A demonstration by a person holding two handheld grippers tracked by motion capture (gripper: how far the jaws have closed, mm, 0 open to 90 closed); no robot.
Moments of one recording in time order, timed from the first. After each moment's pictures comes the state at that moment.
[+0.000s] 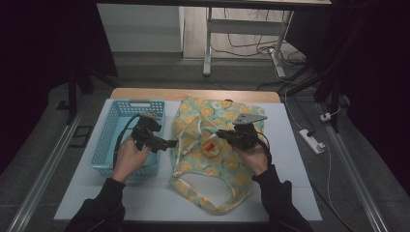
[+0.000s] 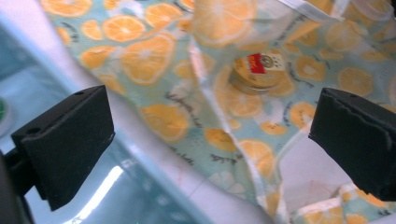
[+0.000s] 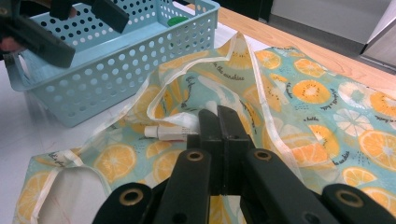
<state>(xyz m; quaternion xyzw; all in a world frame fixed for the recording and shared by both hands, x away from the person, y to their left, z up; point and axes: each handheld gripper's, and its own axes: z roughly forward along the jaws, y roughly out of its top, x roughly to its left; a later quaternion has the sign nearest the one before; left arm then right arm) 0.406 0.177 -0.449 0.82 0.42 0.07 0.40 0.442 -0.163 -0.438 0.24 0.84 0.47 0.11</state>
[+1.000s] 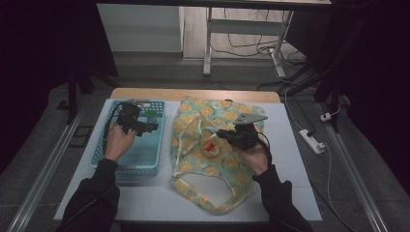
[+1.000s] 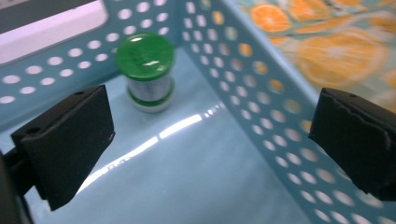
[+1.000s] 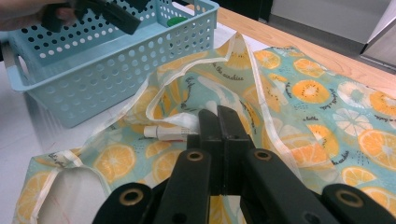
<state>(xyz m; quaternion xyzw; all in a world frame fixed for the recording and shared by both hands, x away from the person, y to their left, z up) 0.464 0.240 -0.474 0.78 0.52 0.12 0.32 0.442 -0.164 -0.438 0.24 0.84 0.48 0.11</state>
